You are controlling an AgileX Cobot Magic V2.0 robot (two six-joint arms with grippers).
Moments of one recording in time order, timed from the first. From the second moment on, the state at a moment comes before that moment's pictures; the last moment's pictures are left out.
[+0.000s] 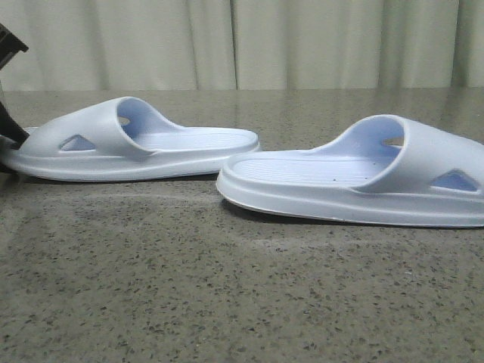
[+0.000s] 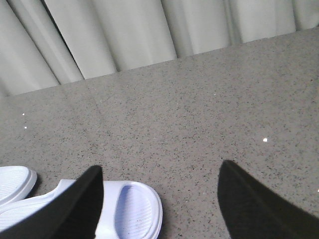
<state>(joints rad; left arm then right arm) -0.26 1.35 -0.65 -1.04 0.20 0.03 -0.02 0.26 -0.52 0.19 0.56 0.04</state>
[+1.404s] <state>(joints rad) -0.26 0.68 -0.64 -1.04 0.39 0.06 -0.02 0.42 -0.52 0.19 0.55 0.08</state>
